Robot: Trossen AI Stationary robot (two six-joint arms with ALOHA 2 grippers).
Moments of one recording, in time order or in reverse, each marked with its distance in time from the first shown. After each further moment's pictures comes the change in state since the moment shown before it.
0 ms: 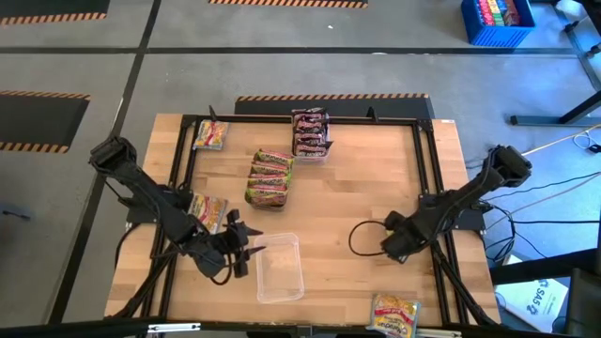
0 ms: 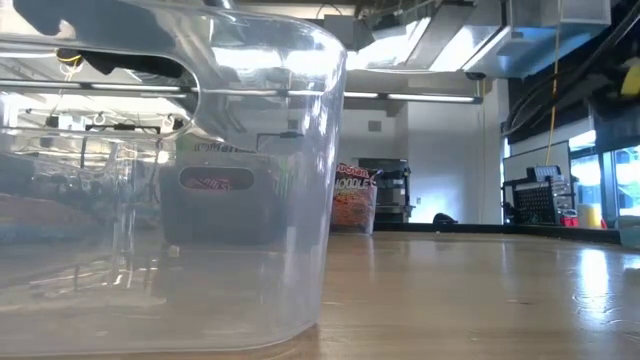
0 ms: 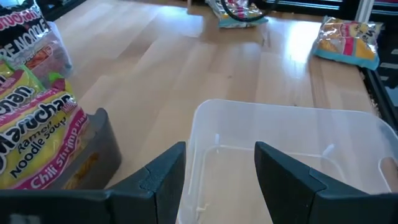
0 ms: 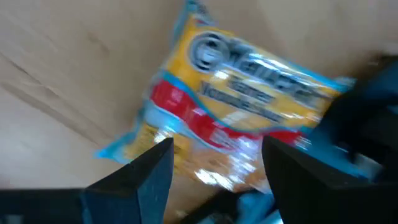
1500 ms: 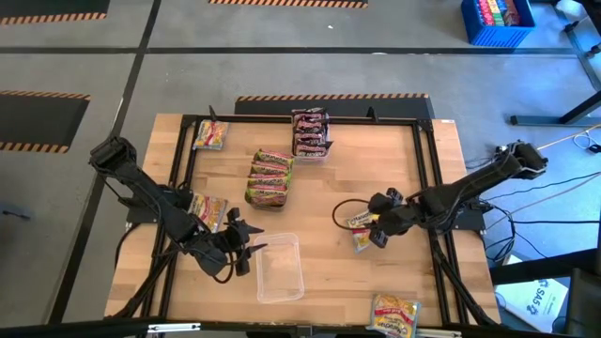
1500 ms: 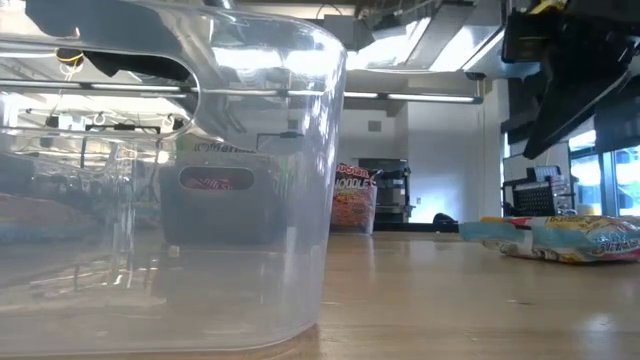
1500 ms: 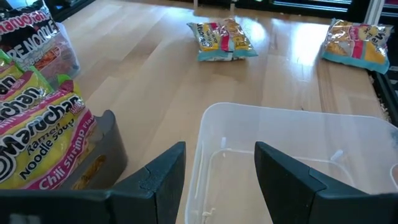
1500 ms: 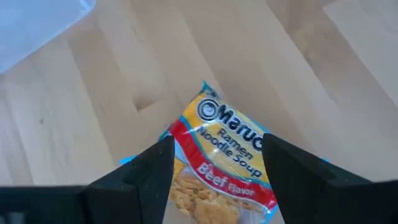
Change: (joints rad) left arm 0.017 0.000 0.000 0.001 -0.008 0.002; right arm -0.189 -0.246 -0.076 0.476 0.394 -0.437
